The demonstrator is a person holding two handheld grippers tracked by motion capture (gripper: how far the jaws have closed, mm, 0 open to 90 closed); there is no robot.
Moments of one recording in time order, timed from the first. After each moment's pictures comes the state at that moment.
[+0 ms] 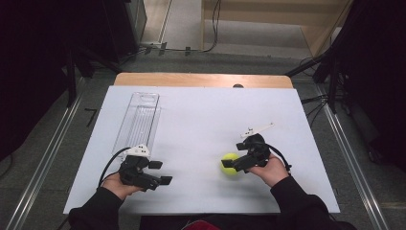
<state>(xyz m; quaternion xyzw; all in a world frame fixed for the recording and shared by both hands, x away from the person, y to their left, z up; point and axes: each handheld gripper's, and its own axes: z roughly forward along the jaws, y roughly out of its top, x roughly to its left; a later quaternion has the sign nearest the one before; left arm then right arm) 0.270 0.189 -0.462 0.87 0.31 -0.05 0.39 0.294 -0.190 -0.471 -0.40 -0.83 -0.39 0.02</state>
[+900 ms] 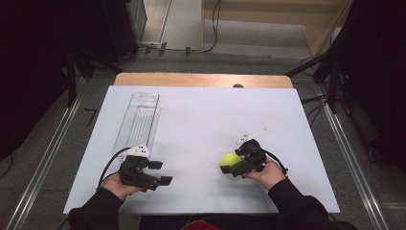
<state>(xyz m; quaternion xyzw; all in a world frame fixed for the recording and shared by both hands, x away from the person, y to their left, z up) 0.269 0.189 -0.461 0.87 0.31 -0.05 0.38 0.291 -0.182 -0.494 -0.41 -0.84 -0.35 0.03</state>
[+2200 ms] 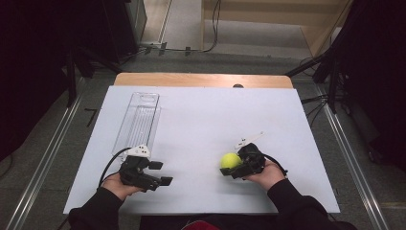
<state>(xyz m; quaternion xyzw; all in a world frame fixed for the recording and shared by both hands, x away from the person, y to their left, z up) 0.269 0.188 -0.462 0.87 0.31 -0.05 0.38 0.286 -0.179 -0.503 -0.38 -0.86 -0.33 0.02</state>
